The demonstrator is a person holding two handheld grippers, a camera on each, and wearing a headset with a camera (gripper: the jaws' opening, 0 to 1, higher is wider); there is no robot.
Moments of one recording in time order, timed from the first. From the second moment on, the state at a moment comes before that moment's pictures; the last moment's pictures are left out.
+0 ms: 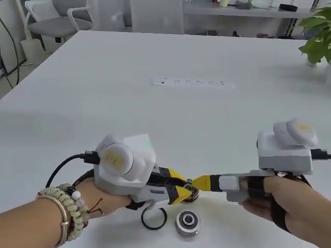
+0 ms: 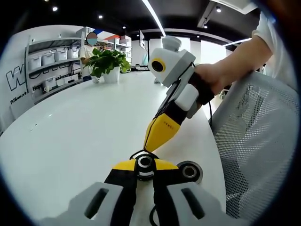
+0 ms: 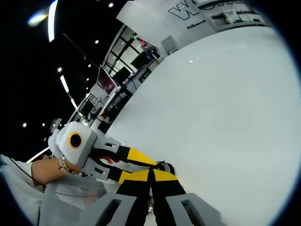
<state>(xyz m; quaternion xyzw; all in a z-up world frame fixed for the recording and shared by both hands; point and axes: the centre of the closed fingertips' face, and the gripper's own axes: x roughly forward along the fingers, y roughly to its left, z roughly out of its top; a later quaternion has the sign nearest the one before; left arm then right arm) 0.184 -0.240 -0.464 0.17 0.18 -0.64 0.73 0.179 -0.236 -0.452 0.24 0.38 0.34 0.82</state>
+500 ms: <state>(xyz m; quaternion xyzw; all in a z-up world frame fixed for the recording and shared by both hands) 0.184 -0.240 -0.464 0.17 0.18 -0.64 0.73 0.179 -0.246 -0.467 0.22 0.40 0.32 0.83</state>
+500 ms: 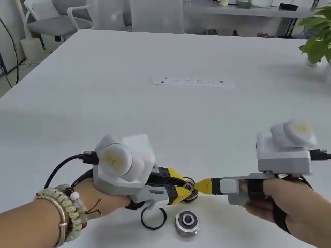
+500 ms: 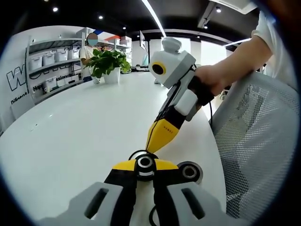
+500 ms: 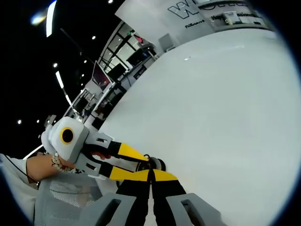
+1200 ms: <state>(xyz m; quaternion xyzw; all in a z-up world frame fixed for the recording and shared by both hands) 0.180 -0.238 -0.459 0.16 0.19 -0.64 0.72 0.178 -0.245 -0.468 0.22 0.40 0.32 0.83</state>
